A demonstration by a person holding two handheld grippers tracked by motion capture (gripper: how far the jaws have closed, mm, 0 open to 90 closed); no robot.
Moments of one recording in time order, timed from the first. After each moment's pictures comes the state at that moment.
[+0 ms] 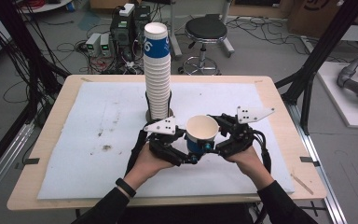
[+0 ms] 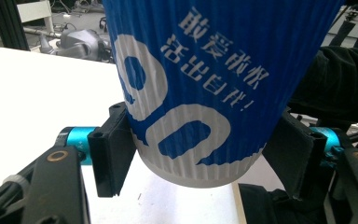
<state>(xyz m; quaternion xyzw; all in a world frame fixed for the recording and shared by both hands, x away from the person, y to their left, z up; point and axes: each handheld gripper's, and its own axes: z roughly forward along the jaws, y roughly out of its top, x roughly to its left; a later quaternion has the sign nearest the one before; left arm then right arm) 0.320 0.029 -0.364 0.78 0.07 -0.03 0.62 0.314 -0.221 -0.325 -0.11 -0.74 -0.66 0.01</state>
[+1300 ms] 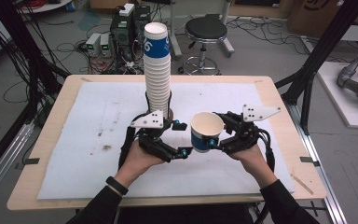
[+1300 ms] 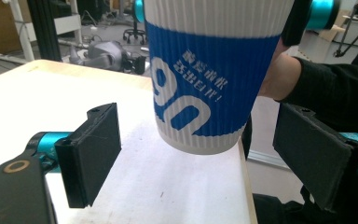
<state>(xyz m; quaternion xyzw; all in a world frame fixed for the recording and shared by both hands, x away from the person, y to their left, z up) 0.320 0.058 -0.346 0.77 0.10 0.01 0.63 0.318 -0.234 -0.324 -0.12 -0.74 -0.66 -0.01</state>
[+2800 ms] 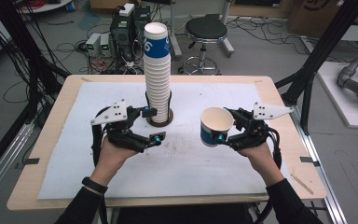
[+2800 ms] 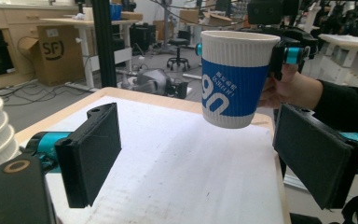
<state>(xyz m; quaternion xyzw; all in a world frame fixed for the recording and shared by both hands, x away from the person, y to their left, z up) 0.311 0.127 -0.323 0.73 0.14 0.10 0.66 0.320 -0.257 -0.319 -0.14 -0.74 -0.65 -0.06</state>
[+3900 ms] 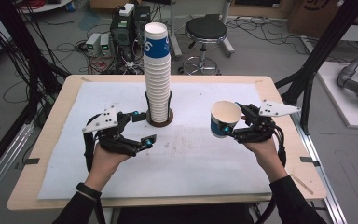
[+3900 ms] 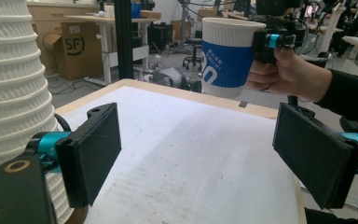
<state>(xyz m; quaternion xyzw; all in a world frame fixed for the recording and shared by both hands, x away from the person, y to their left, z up) 0.307 0.148 -0.343 0.72 0.17 0.12 0.66 0.333 -0.279 -0.326 -0.19 -0.74 -0.63 -0.13</state>
